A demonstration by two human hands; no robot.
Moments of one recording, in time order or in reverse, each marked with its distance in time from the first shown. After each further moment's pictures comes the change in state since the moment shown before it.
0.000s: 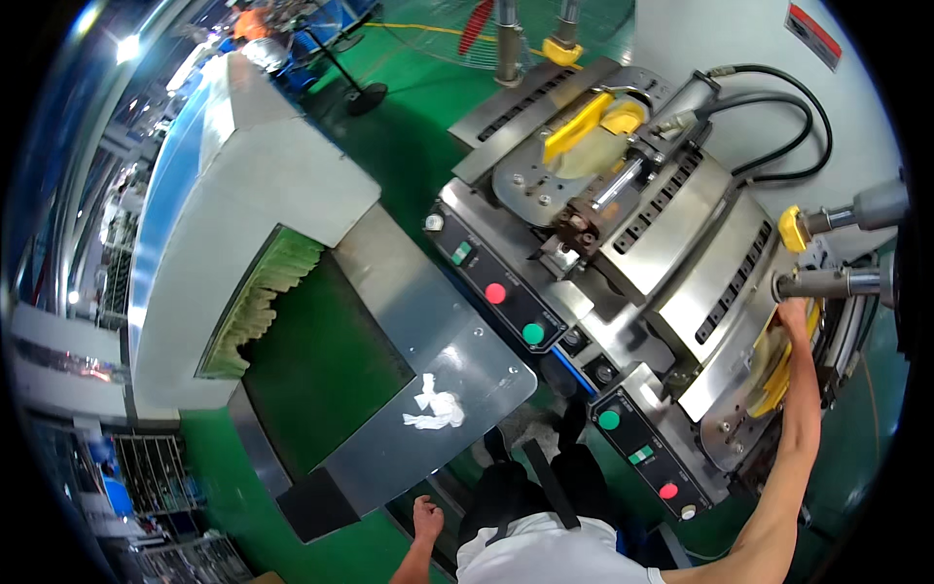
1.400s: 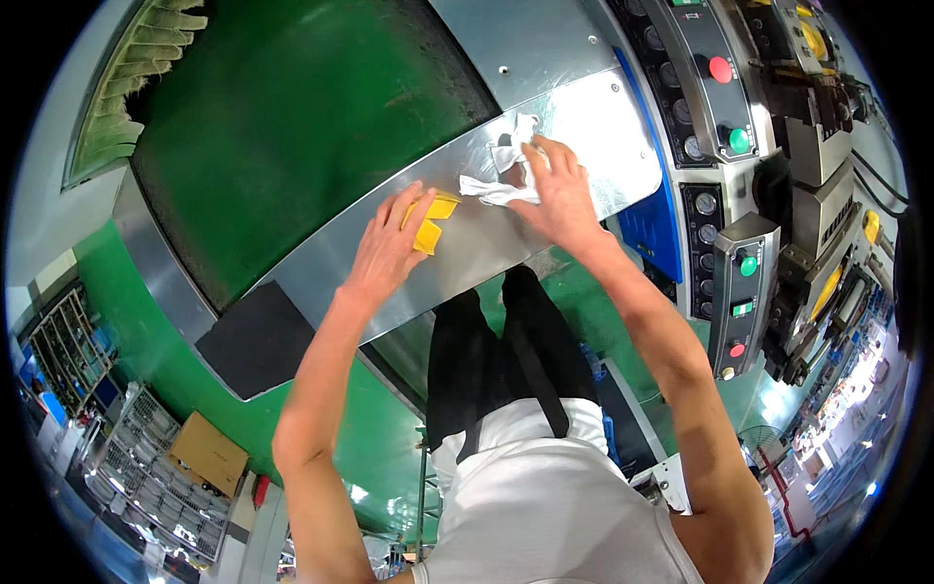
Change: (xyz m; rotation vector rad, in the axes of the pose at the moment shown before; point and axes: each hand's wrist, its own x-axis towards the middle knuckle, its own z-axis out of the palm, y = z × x) left_hand 0.219 0.051 -0.154 0.263 -0.275 0.863; right_hand -0.451 -0.703 0.290 0.051 -0.446 -0.810
